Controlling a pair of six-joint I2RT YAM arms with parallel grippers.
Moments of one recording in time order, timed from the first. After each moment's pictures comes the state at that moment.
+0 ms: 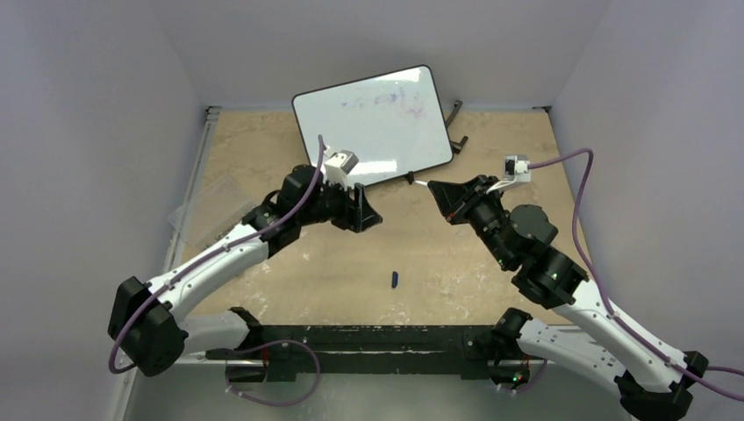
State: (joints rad) left arm -0.67 1.20 0.86 -0.12 0.33 -0.47; right arm 0.83 0.71 0.87 -0.13 0.36 0.63
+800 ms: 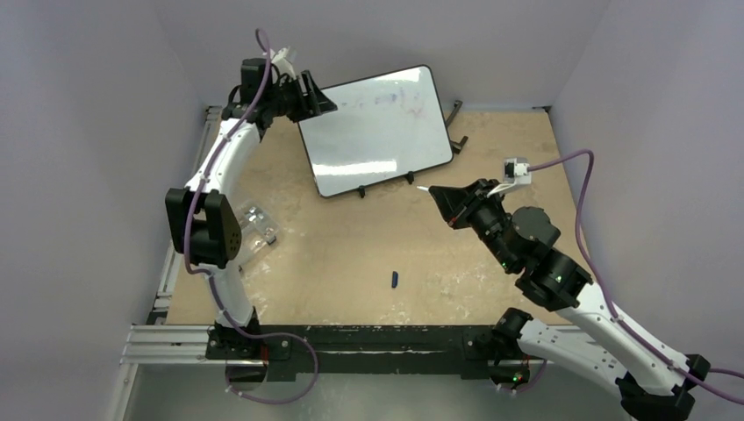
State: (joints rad) left arm -0.17 1.90 1.84 -0.39 0.53 -0.47; right arm 0.83 0.68 0.87 -0.19 0.35 0.61
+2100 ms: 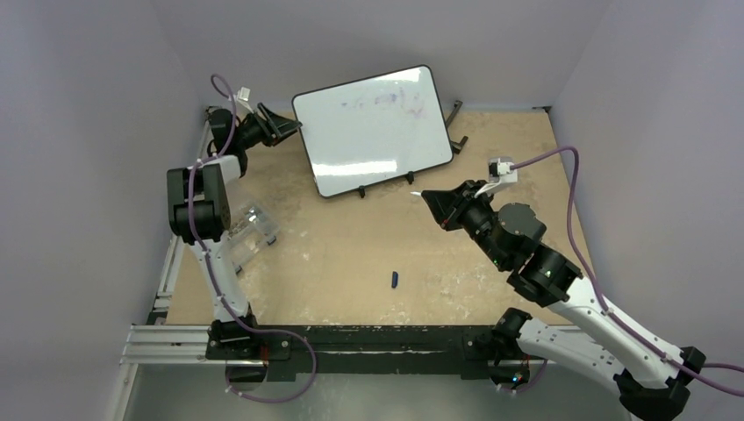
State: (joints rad) left arm 0.15 2.15 1.41 0.61 0.94 -0.89; right arm 0.83 0.73 0.86 -0.19 0.32 0.58
